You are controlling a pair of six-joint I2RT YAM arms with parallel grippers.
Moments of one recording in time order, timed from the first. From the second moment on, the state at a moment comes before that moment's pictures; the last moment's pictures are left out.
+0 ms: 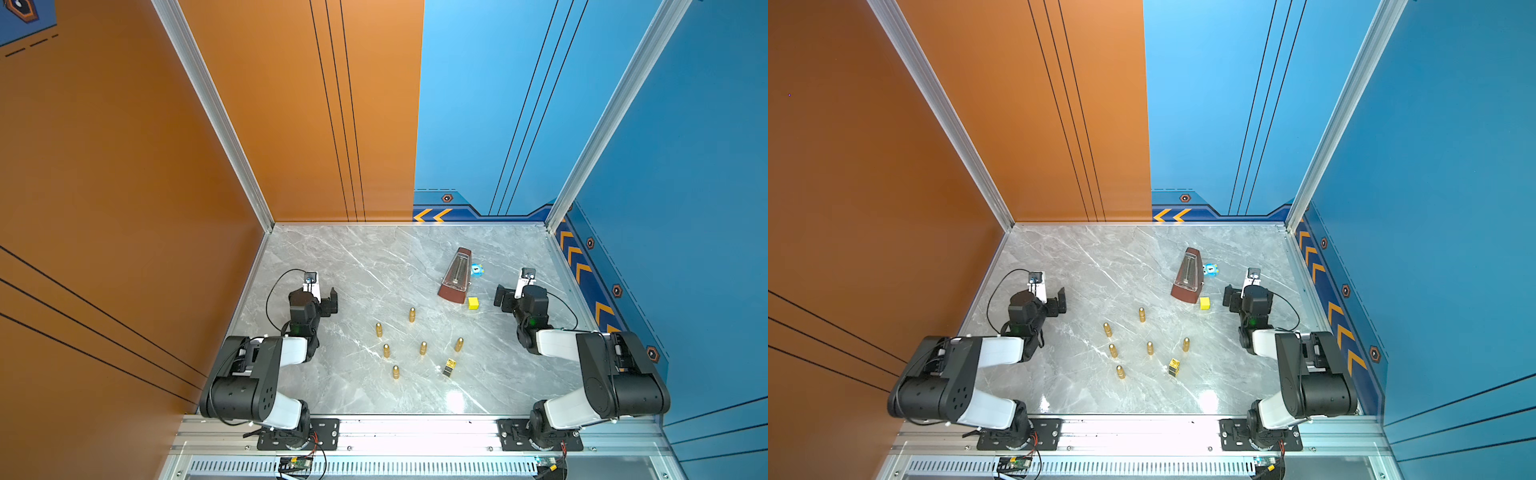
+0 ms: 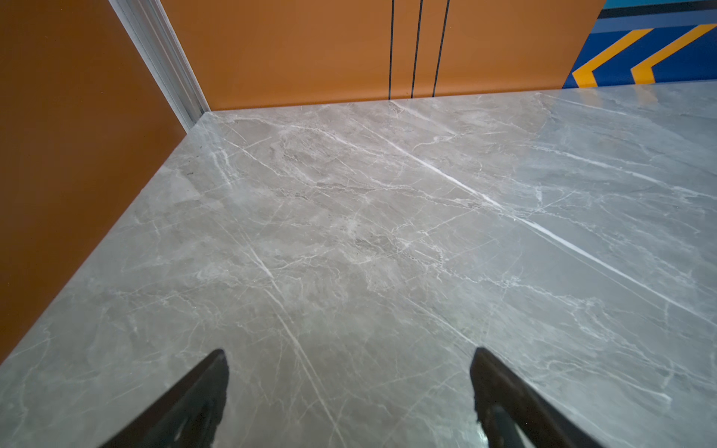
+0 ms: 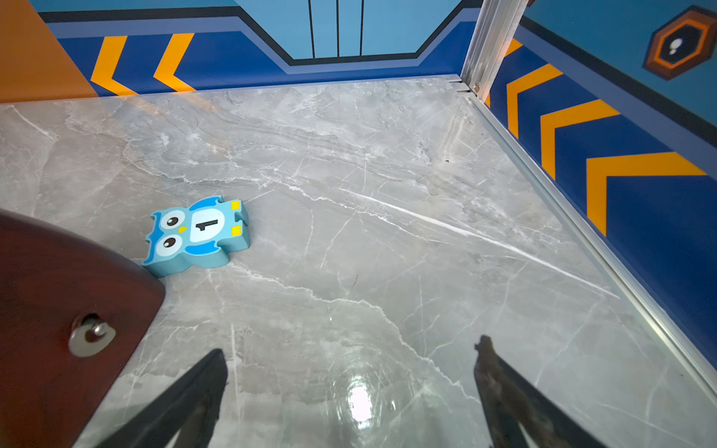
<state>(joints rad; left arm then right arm) -0.04 1.43 0.33 0.76 -0.12 0.02 0.04 1.50 0.48 0.56 0.19 0.07</state>
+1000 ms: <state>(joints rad) 0.07 1.00 0.42 0.35 0.06 -0.49 -0.04 1.11 0.82 -0.34 0.12 0.45</state>
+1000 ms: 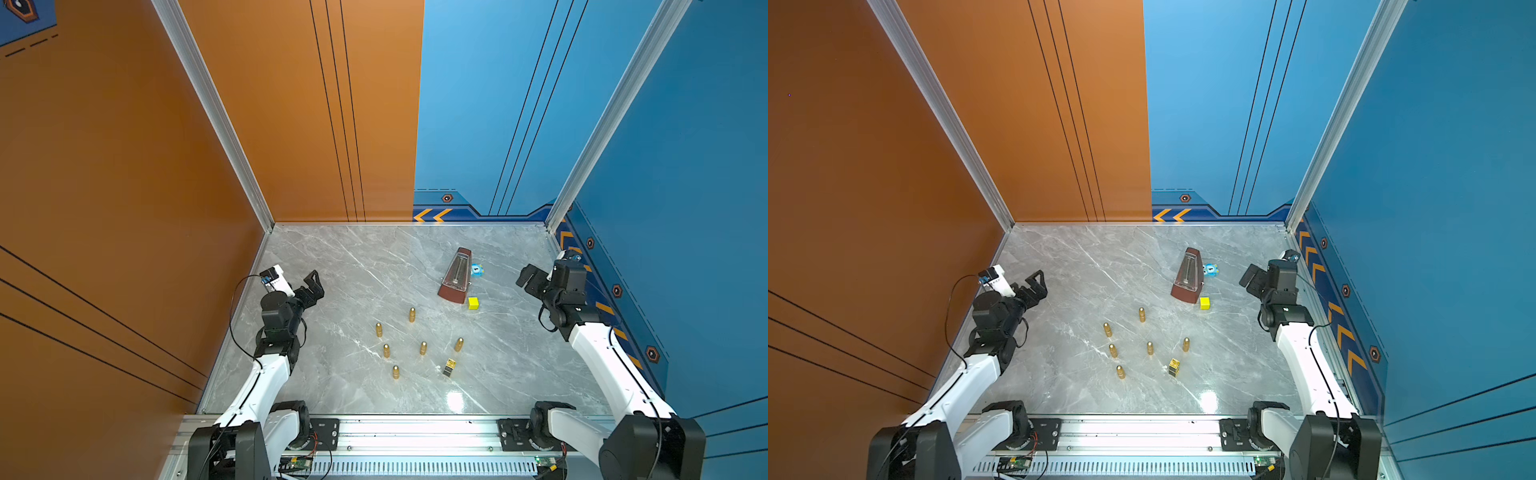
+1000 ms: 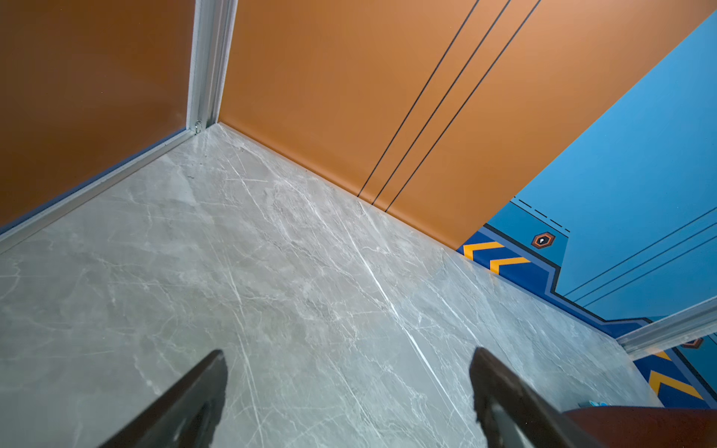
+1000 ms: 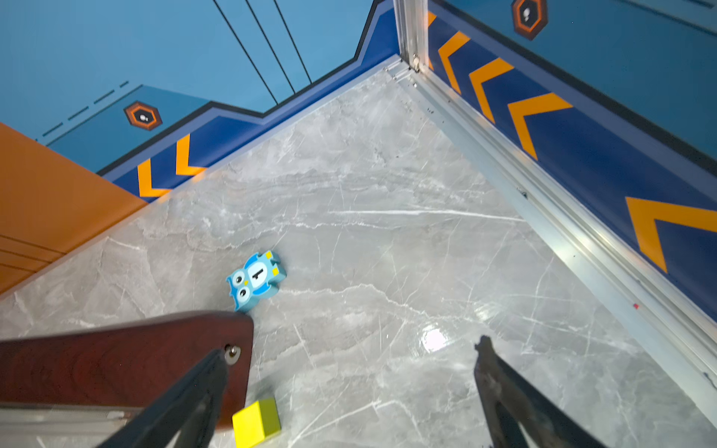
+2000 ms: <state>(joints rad) -0.69 1.01 0.71 -0.54 -0.20 -0.42 0.71 1.40 1.14 -0.77 0.10 0.56</state>
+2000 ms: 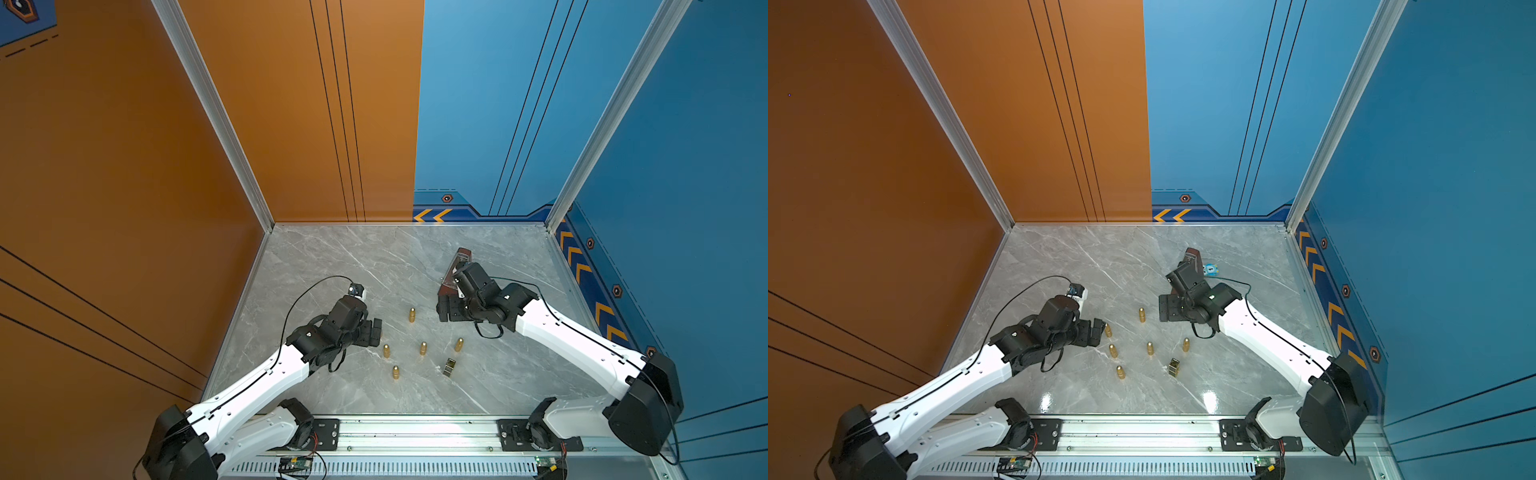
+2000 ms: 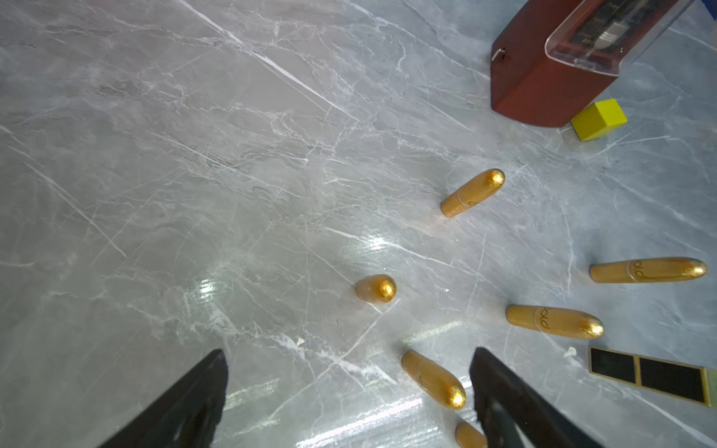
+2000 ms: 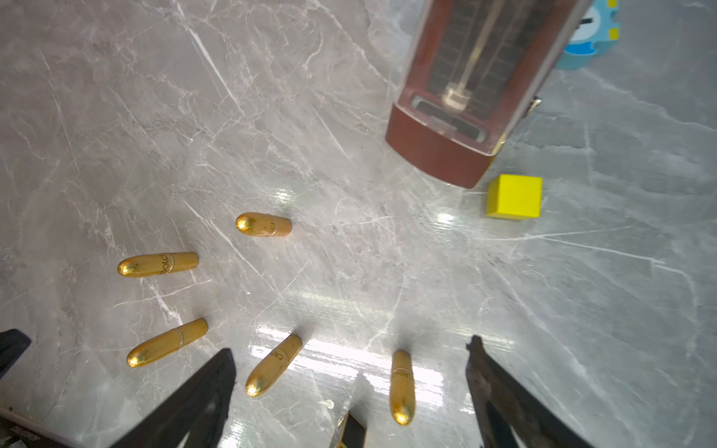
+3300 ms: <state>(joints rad) -0.70 1.04 0.71 -0.58 -0.31 -0.37 0.81 1.96 1.41 -0.68 0.15 0.57</state>
